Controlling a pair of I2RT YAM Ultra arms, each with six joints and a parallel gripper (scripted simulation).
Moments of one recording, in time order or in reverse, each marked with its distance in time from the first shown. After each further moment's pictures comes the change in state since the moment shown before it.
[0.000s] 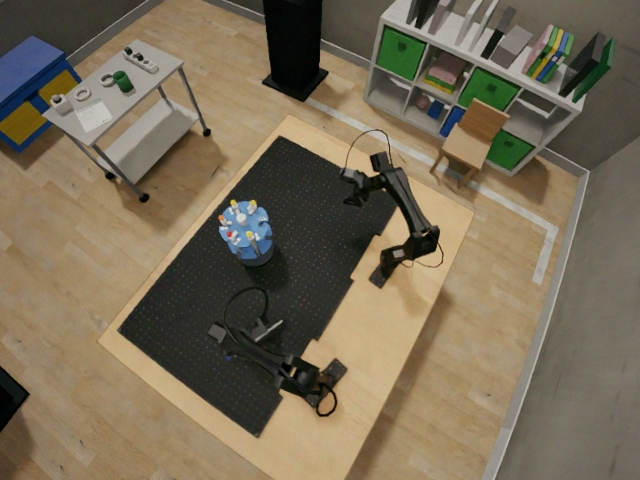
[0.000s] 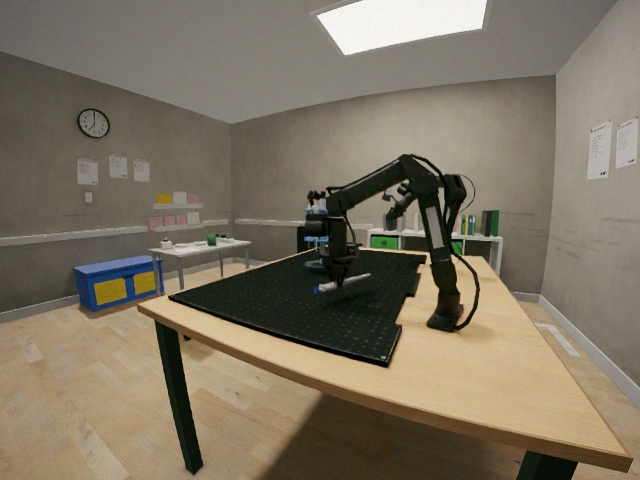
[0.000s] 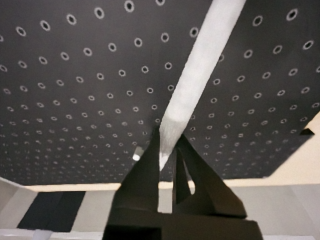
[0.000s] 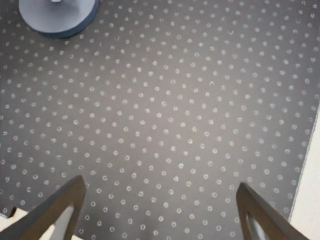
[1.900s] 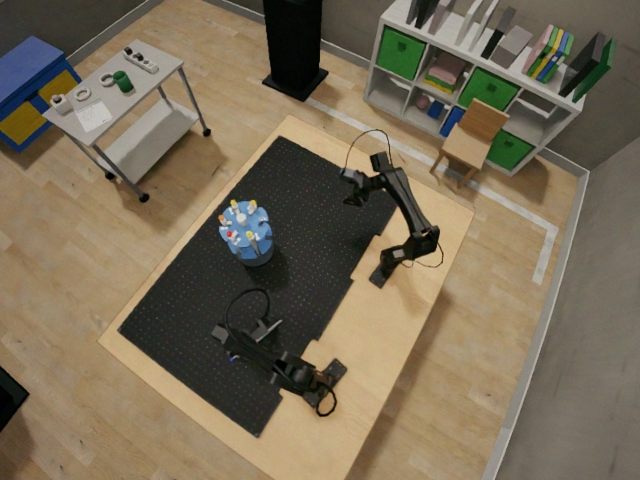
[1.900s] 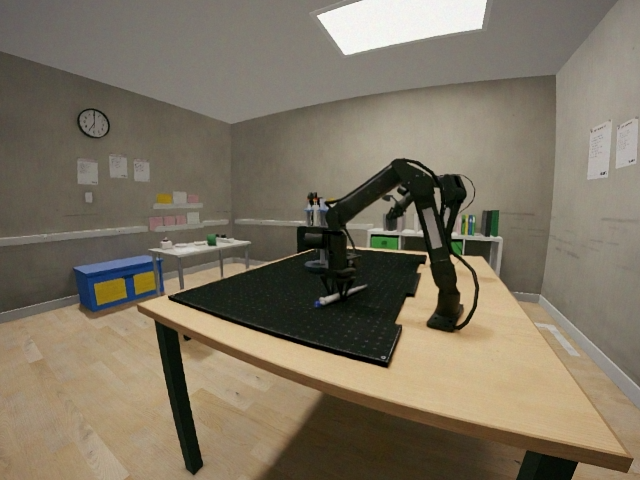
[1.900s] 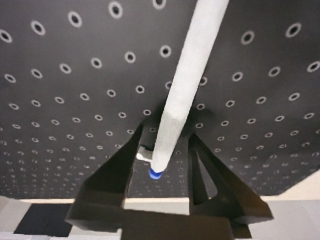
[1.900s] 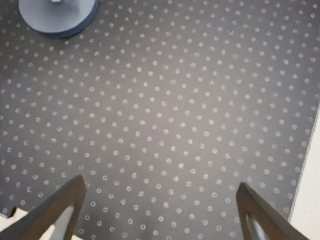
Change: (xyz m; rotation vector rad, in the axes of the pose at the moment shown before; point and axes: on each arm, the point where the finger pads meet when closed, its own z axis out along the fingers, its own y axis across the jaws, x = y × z) left arm 0.000 0.001 0.039 -0.001 0.001 0.000; right arm 0.000 0.000 0.000 0.000 0.000 0.000
